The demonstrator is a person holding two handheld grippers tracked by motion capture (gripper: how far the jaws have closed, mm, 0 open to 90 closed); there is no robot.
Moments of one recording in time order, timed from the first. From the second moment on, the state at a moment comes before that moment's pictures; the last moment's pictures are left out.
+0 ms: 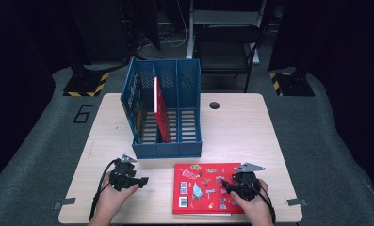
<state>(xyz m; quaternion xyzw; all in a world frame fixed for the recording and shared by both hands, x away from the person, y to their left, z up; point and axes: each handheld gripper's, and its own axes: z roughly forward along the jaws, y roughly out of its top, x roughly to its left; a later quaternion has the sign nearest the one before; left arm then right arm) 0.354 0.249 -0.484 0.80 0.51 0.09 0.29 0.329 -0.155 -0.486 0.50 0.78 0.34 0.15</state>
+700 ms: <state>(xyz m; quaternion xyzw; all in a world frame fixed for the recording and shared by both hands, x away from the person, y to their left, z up) 0.338 0.192 -0.481 0.84 0.44 0.04 0.31 0.333 -0.199 -0.488 0.56 0.75 0.35 0.12</state>
